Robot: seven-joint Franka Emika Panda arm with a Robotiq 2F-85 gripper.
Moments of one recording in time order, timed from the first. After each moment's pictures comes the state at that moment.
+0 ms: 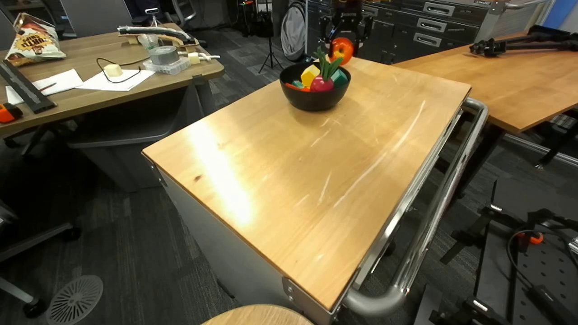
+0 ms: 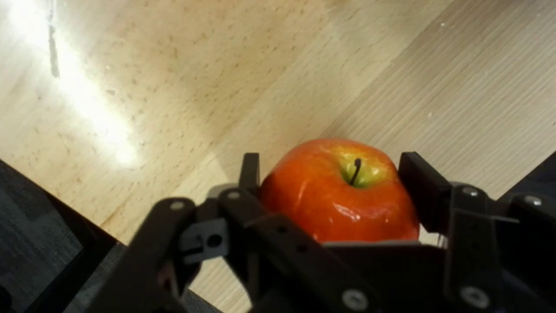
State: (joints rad) arm -0.32 0.92 -0.15 -0.92 0.17 1.73 0.37
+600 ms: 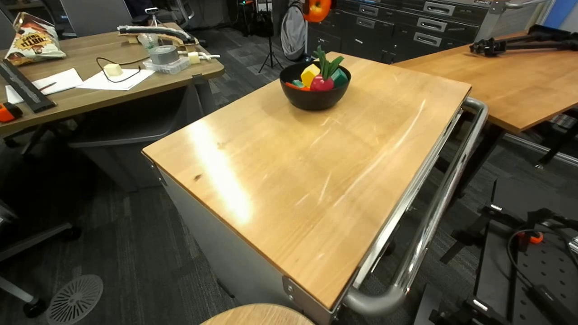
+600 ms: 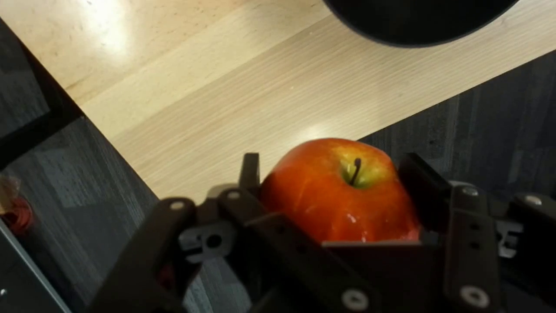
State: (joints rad) arm -0.15 0.71 -0.14 -1.00 0.00 1.78 0.25
